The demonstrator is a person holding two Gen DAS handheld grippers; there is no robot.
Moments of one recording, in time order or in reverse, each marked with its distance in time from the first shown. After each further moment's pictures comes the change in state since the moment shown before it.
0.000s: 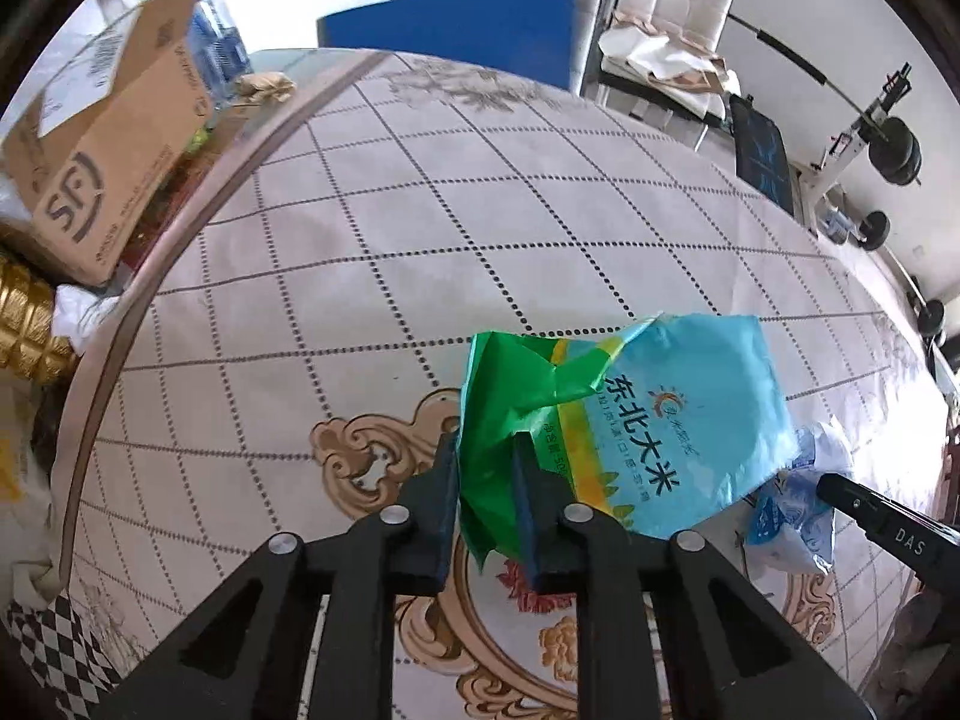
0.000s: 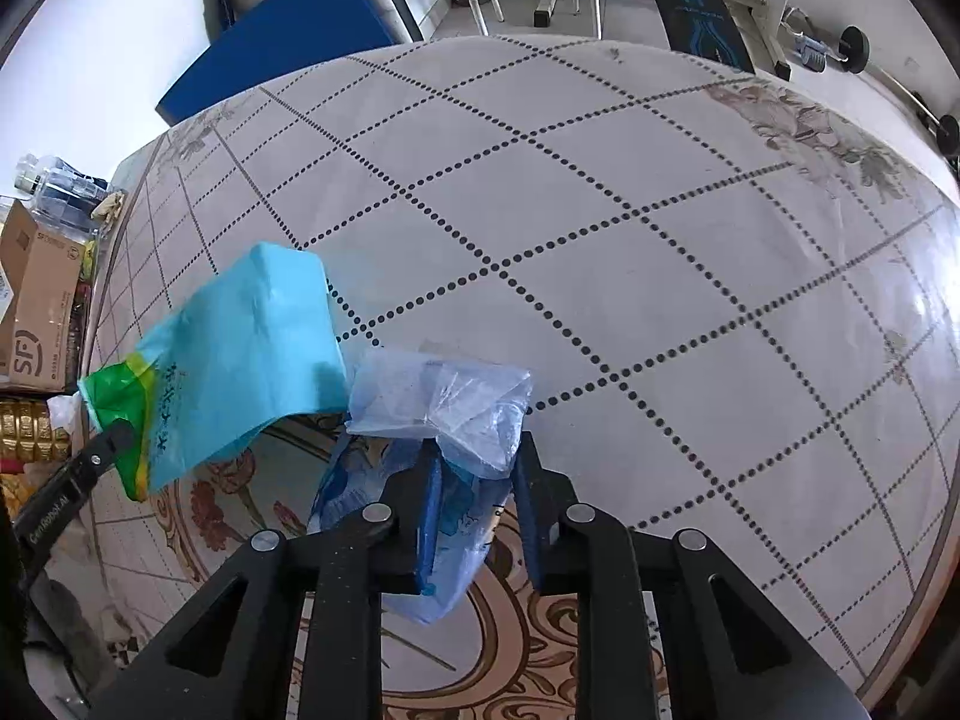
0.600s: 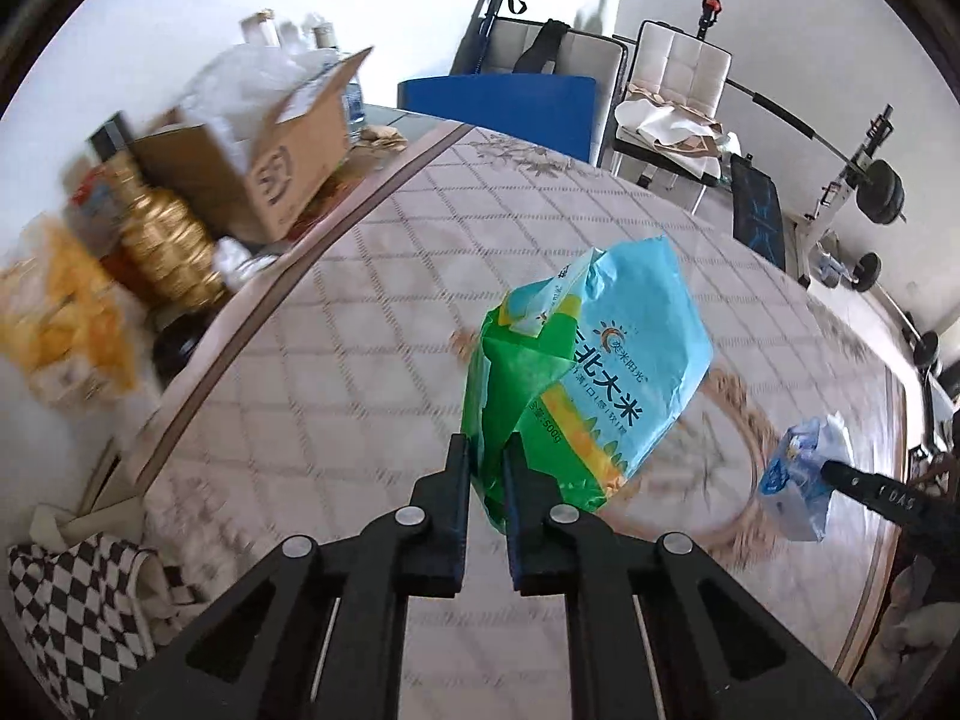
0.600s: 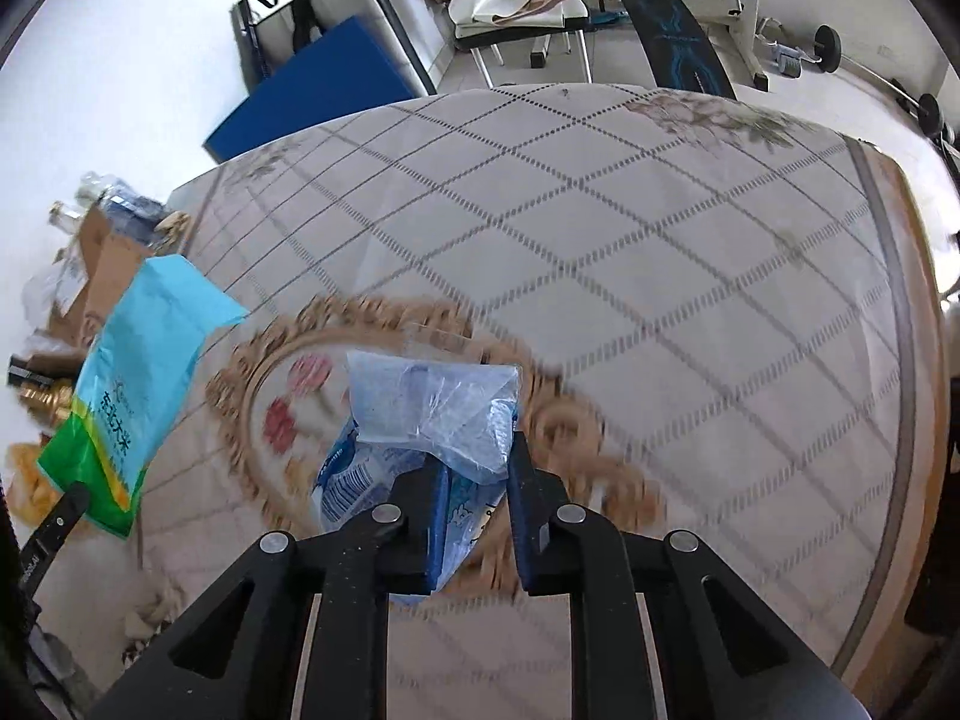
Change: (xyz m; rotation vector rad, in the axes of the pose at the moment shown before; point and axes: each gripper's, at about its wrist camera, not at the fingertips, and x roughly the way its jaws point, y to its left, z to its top) left arm -0.136 0.043 -0.104 -0.020 -0.151 0.030; right arm -0.099 -0.002 -0.117 0.049 -0.125 0.074
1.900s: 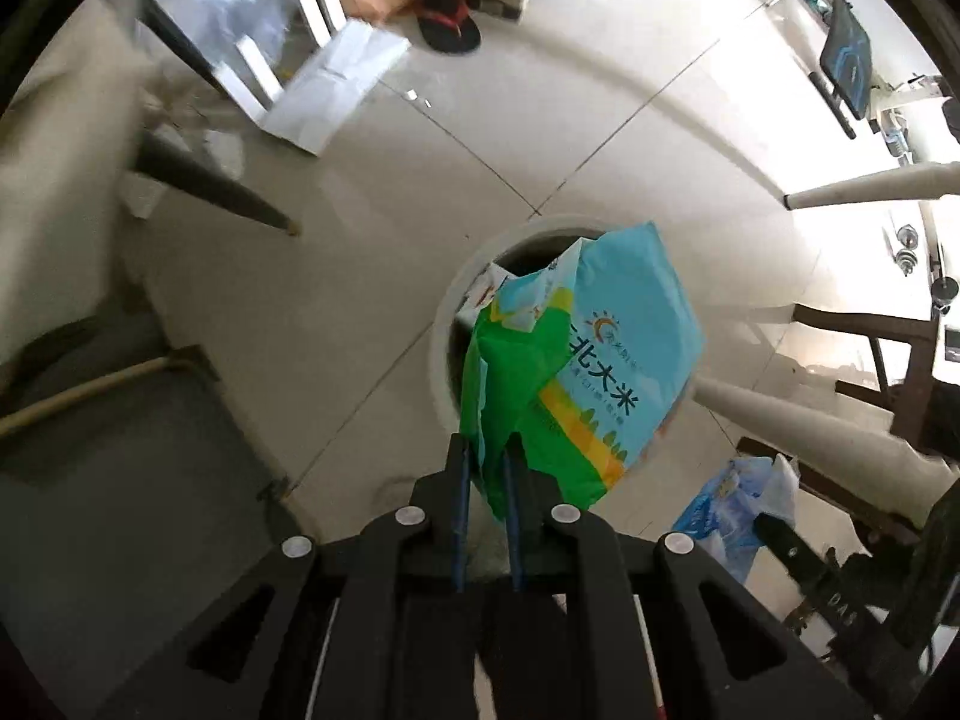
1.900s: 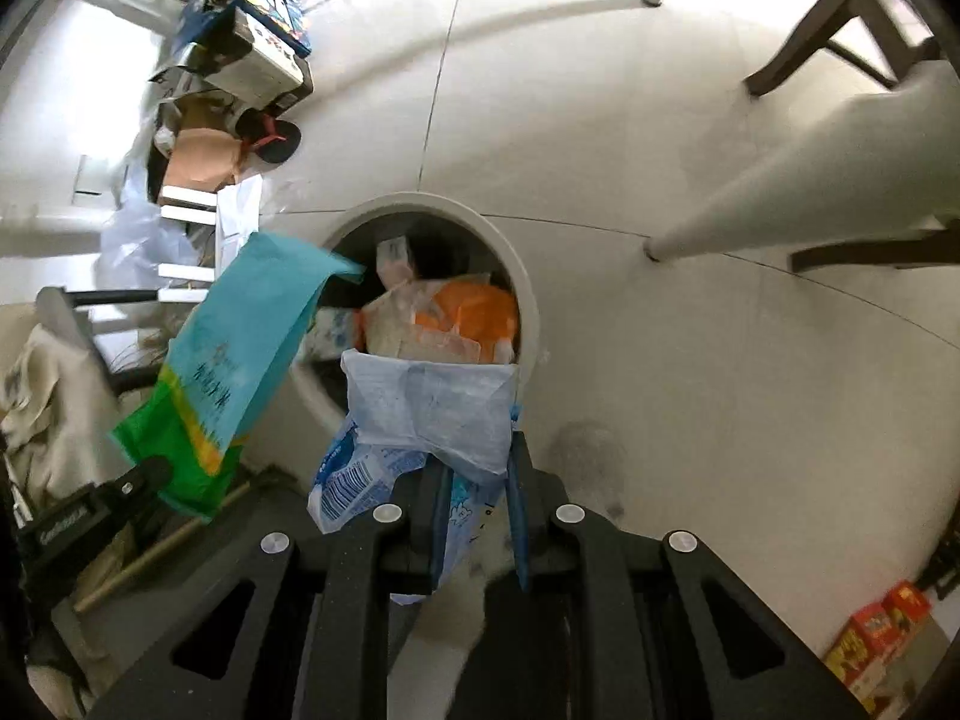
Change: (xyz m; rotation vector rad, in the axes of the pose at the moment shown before) left arm 0.289 0.079 -0.492 -0.223 0.620 -0.119; right arm 0.271 -0.160 -0.524 0.089 0.359 -0.148
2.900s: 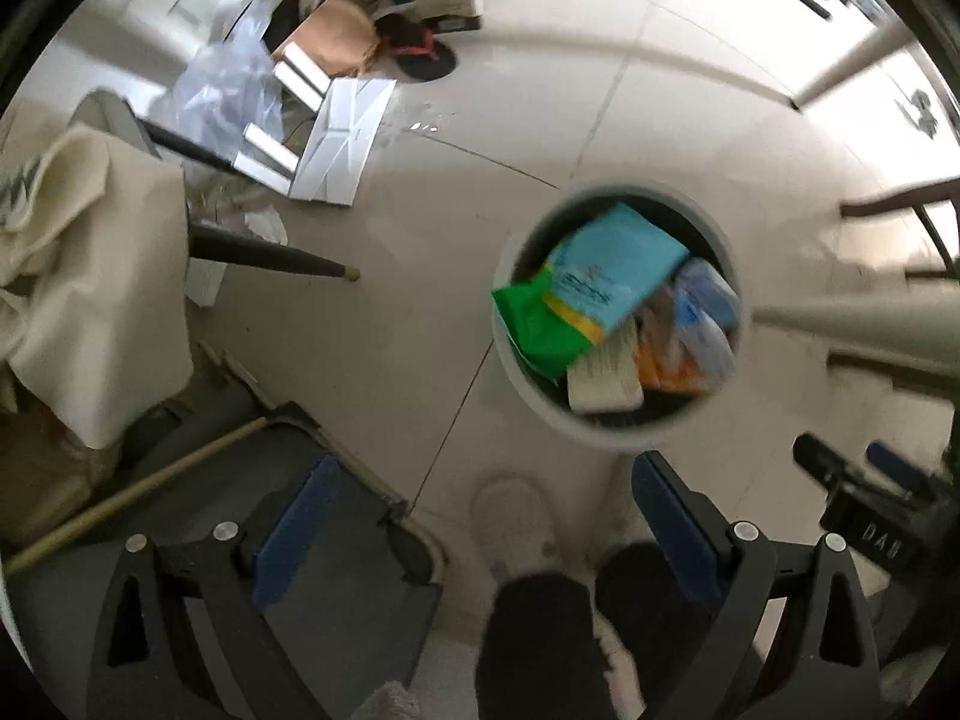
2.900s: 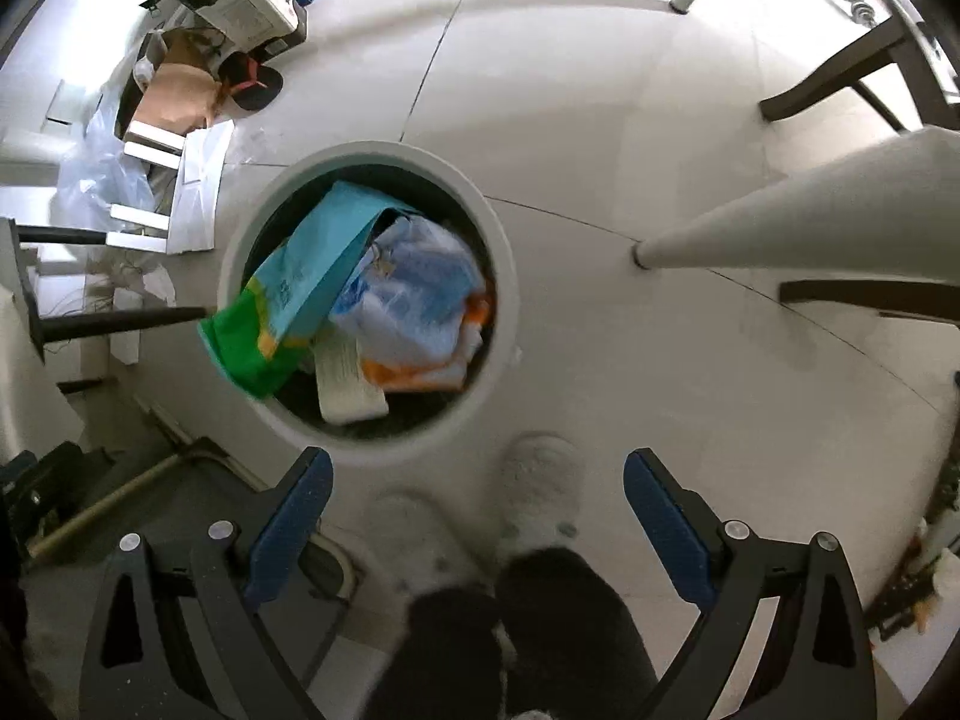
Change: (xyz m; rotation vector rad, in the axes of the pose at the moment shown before) left arm -0.051 -0.012 -0.053 0.293 -0.041 0.268; right arm -0.001 0.015 -0.019 -0.130 0.029 -0.162
